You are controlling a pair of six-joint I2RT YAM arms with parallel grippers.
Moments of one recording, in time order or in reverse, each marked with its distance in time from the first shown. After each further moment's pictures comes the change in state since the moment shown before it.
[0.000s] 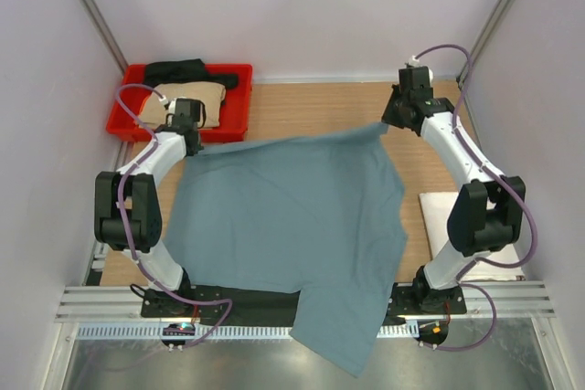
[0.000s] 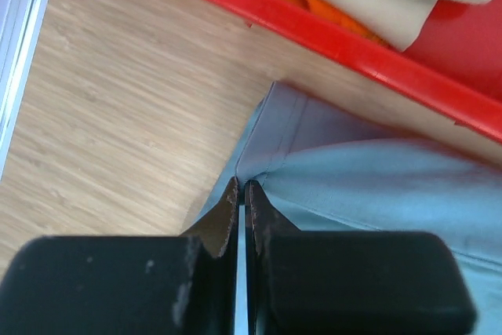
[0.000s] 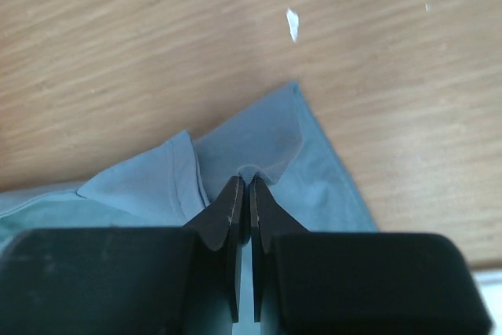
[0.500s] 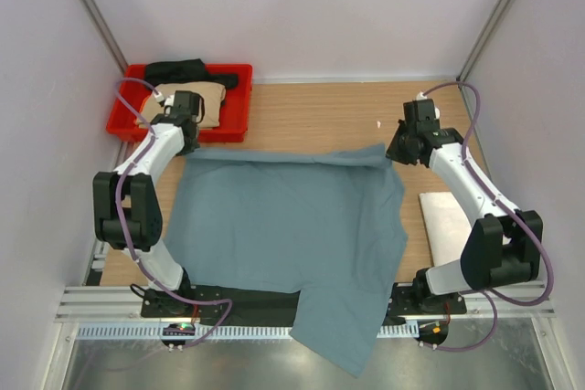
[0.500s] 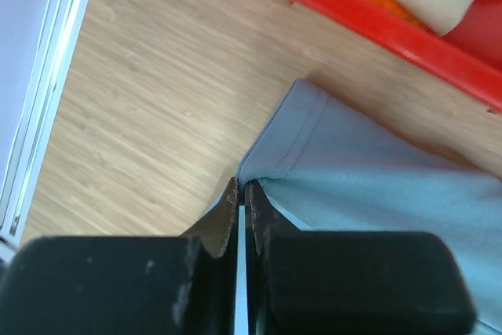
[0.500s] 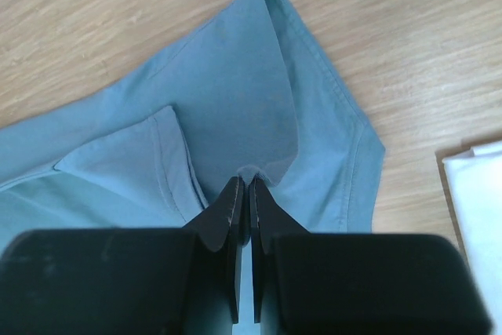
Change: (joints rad) left arm 0.000 0.008 0.118 -0.222 -0.048 -0.043; right arm 0.000 -0.250 -0.327 -0.089 -0.034 0.114
